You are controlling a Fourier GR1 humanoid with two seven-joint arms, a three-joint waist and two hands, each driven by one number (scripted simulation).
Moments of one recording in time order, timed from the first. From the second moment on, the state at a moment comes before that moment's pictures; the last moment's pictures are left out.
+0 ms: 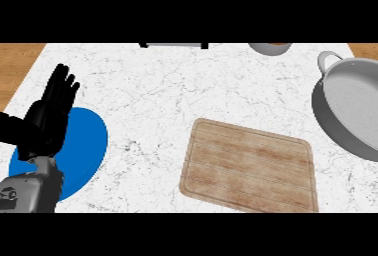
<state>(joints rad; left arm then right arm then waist) -0.22 0.17 0.11 -1.64 0.05 0.11 0.24 -0.18 -0.75 -0.30 -1.27 0.28 -0.04 -0.45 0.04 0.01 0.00</state>
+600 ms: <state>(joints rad) -0.24 0.17 0.11 -1.63 0.05 0.10 0.24 -0.54 -0.69 -0.22 -0.61 0.48 -0.15 -0.62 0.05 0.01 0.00</state>
